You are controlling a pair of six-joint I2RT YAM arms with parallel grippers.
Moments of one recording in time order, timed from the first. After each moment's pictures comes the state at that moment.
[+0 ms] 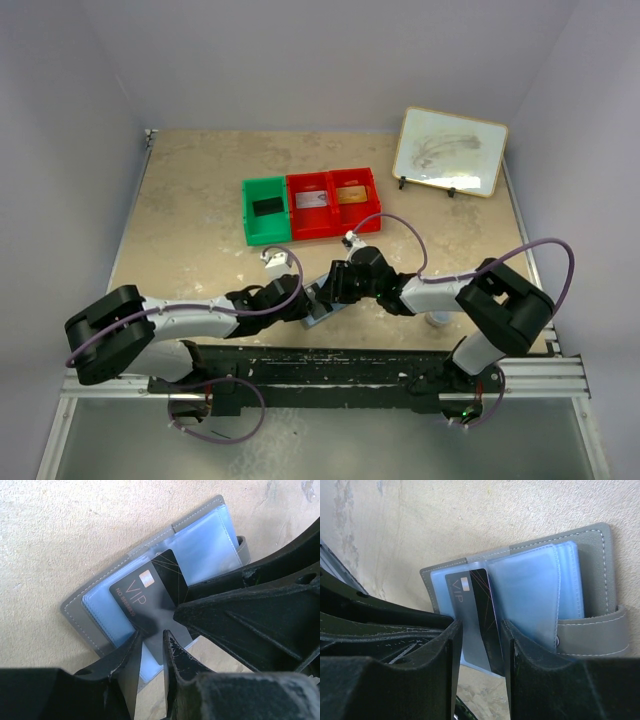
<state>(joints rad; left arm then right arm) -1.04 1.32 0.47 0.05 -0.32 -1.09 0.83 1.57 0.53 0.37 -0.18 0.82</state>
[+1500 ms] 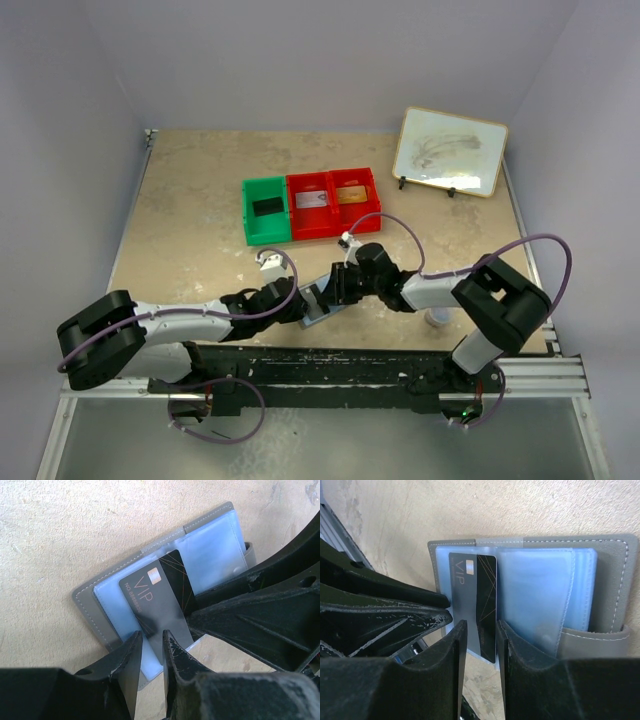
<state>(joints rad) -1.04 1.27 0.42 0.05 -0.35 -1.09 0.78 1.59 0.54 0.38 -0.35 0.71</state>
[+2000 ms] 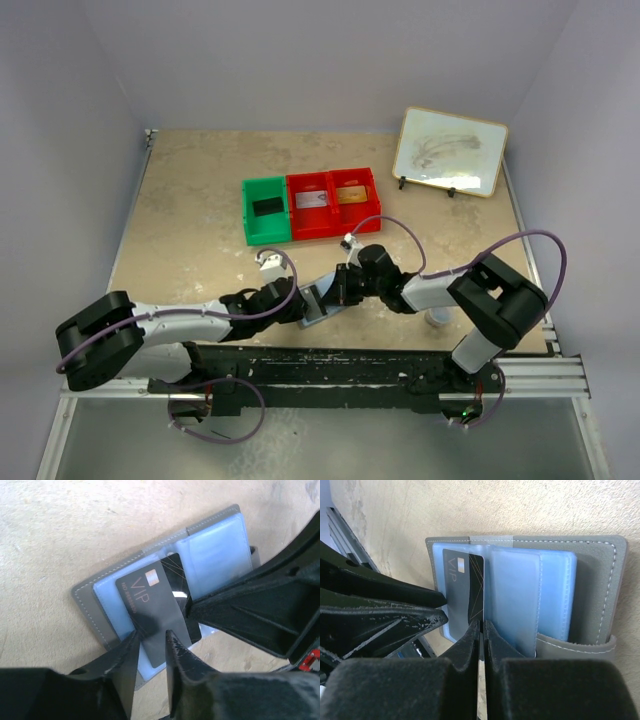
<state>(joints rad) -1.04 1.27 0.42 0.04 -0.36 -1.09 0.76 1.62 0.50 0.46 -0.38 0.75</state>
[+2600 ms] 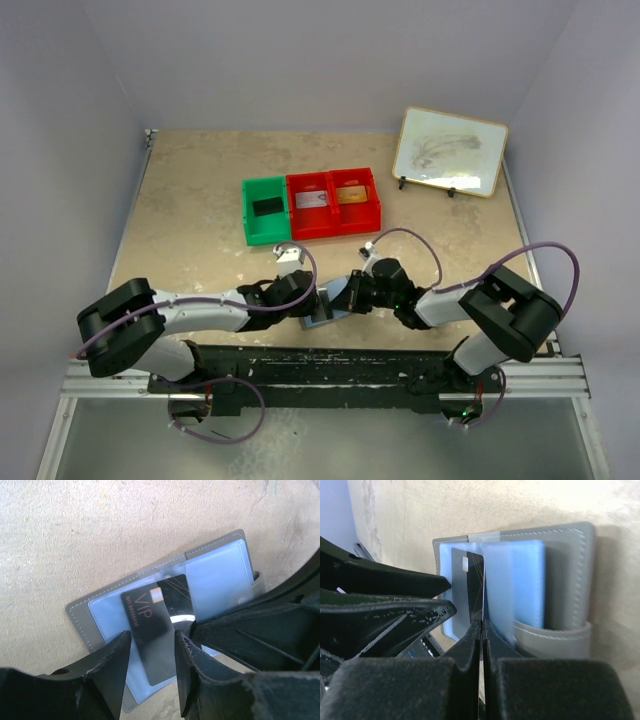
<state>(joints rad) -1.06 1.38 0.56 -0.02 -0.35 -0.99 0.77 1.54 0.35 0.59 -0.30 0.92</state>
